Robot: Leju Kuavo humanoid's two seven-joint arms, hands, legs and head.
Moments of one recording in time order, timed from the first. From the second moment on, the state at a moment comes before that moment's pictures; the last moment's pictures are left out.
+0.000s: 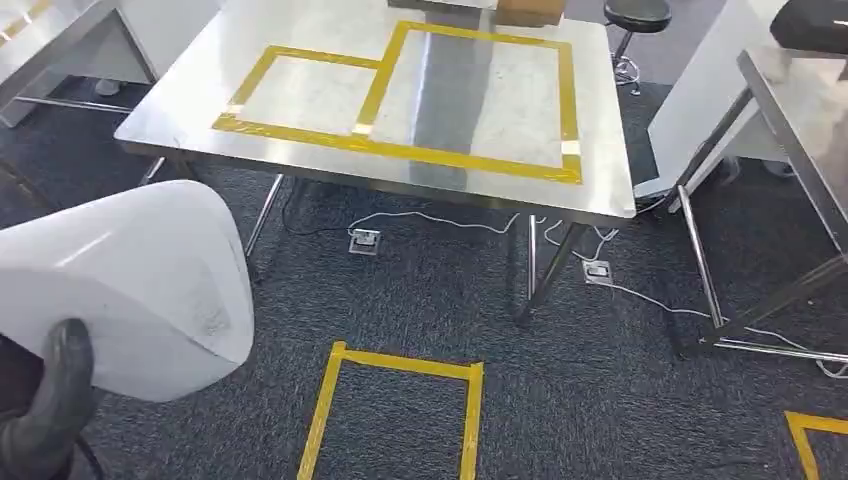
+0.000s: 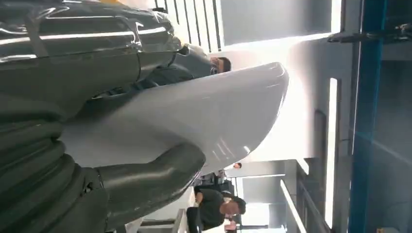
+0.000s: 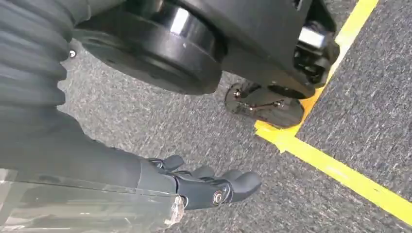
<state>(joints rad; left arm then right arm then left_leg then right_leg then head) -0.06 0.43 -0.55 -2.38 0.01 0.46 -0.03 -0.09 0.04 0.58 -0.21 -0.31 -0.16 0.04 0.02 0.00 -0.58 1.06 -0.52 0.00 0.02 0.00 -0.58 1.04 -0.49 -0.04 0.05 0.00</state>
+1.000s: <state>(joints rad) -0.05 0.42 -0.56 -2.38 -0.02 0.48 -0.04 -0.09 0.03 0.58 -0.21 -0.32 -0.16 0.04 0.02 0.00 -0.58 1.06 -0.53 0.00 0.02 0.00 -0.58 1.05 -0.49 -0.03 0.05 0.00</state>
